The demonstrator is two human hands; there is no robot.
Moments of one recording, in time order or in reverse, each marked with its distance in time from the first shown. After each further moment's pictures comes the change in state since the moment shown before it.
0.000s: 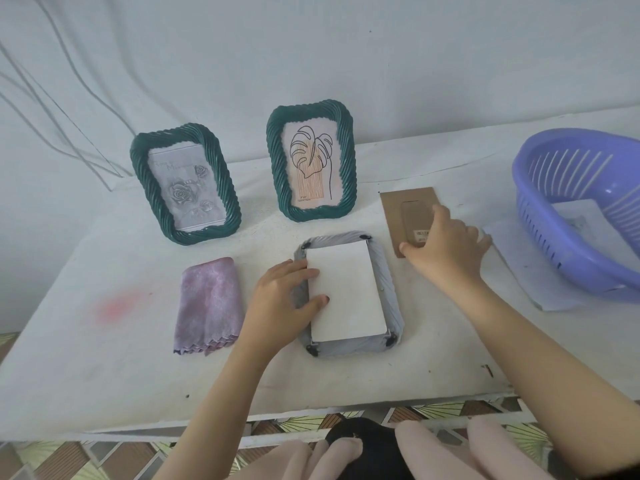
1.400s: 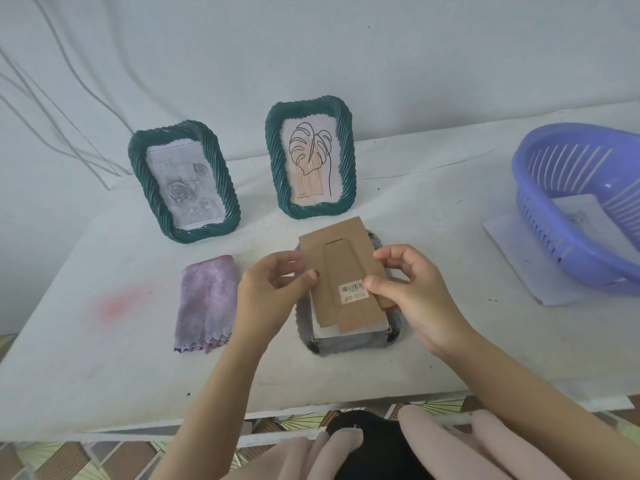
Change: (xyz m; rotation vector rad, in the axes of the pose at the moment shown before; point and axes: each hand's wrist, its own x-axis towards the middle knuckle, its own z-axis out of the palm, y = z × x) left_hand -0.001 0.021 -0.021 -0.609 0.072 -0.413; right_hand -0.083 -0.016 -0.003 1.228 -0.396 -0.017
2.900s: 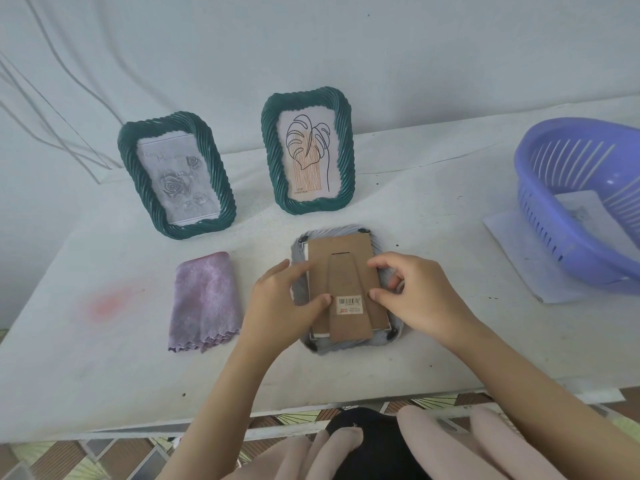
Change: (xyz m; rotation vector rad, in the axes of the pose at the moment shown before) left_hand -0.004 -0.012 0.007 0.562 -0.120 0.197; right_hand 0.014 0.003 -0.016 -0.853 -0.080 -0.253
